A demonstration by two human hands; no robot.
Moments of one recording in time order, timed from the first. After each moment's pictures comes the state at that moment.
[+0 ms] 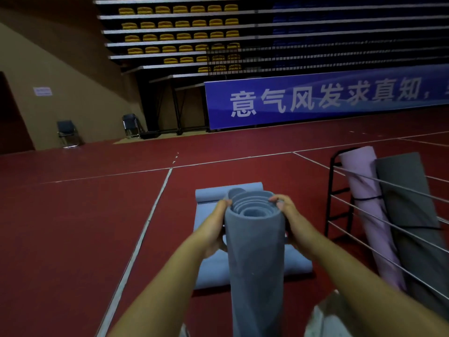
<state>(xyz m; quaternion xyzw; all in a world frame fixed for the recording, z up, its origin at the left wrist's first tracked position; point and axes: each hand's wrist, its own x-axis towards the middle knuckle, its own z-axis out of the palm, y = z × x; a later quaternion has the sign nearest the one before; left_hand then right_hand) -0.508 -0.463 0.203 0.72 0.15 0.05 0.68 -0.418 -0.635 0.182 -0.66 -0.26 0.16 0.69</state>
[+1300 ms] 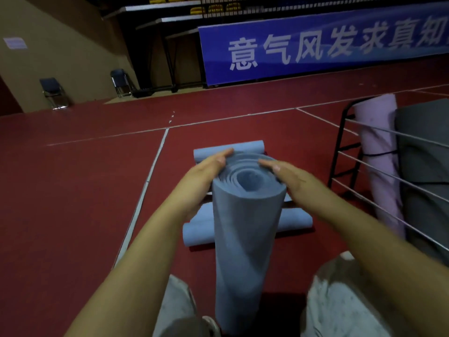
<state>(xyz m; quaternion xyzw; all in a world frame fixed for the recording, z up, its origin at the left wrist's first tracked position) -0.513 -0.443 0.207 0.77 0.09 0.13 0.61 -0.430 -0.634 0.191 -0.74 -0.33 0.11 0.58</state>
